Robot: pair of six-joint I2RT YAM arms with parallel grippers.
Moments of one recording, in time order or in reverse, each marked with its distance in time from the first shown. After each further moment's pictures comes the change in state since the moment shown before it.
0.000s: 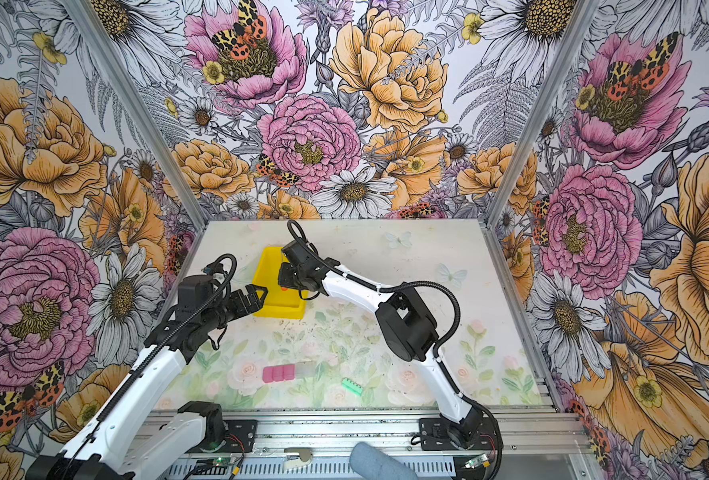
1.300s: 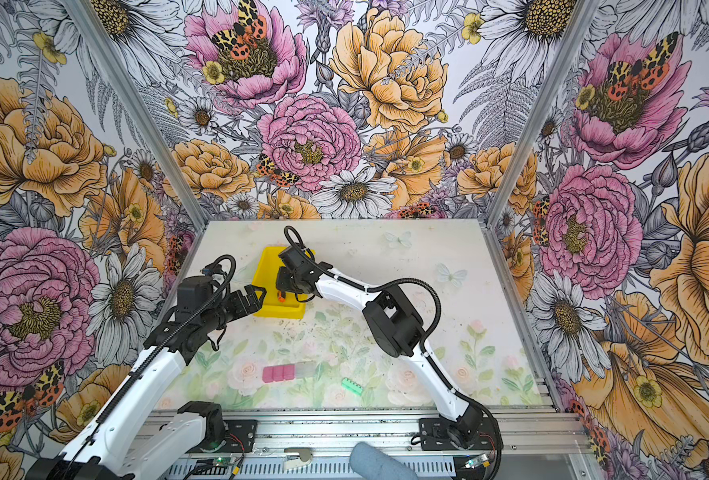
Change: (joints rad) left arm 0.000 -0.010 -0.005 -0.006 -0.026 -0.003; right arm 0.006 0.142 0.097 0.015 0.009 0.027
